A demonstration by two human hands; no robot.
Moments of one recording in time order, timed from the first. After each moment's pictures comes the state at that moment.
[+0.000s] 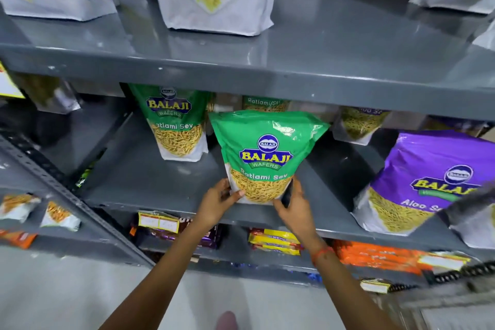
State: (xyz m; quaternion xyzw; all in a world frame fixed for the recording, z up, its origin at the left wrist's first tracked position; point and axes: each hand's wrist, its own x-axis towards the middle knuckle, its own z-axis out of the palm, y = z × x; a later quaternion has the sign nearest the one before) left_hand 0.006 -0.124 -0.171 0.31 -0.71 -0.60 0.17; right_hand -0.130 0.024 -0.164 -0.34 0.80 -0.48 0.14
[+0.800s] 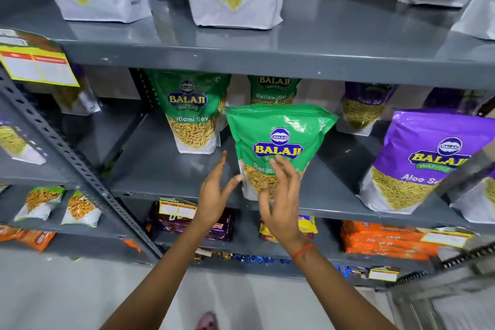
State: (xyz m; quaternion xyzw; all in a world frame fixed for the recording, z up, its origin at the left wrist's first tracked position) left_hand 0.059 -0.102 -0.127 0.29 -0.79 -0.45 0.29; right_hand -0.029 0.023 -0.113 -0.44 0.71 -0.53 -0.12
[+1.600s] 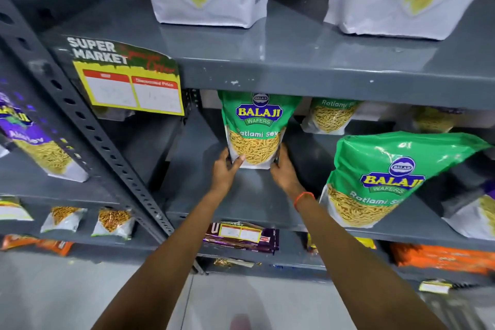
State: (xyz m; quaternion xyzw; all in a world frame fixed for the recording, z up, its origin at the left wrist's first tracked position) left_hand 0.075 -0.312 -0.169 0.36 -0.69 -0.56 0.28; right_hand -0.040 -0.210 -0.160 -0.30 0.77 -0.52 0.23
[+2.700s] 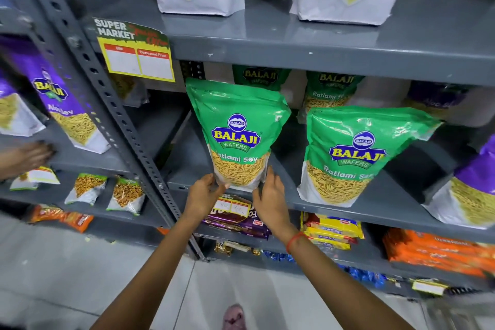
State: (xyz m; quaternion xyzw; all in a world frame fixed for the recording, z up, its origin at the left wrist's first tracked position) left_hand 0.174 -0.213 -0.142 0.44 -0.75 -0.45 0.17; right_hand 0.052 -0.105 -0.157 -0.38 0.82 -0.39 0.17
